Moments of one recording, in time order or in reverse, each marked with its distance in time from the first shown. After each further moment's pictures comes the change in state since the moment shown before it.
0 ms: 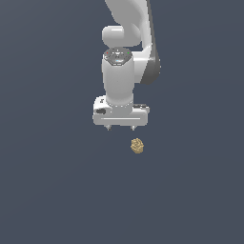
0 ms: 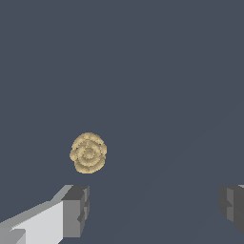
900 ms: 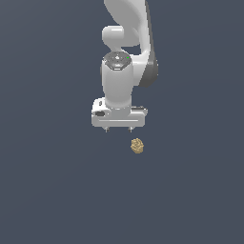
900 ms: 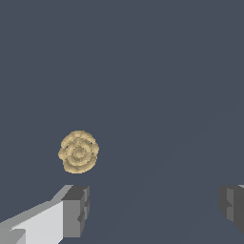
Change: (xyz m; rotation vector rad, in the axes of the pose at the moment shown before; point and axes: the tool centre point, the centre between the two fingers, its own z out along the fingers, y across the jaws) arm 0.000 0.009 0.009 -0.027 -0.010 -0.032
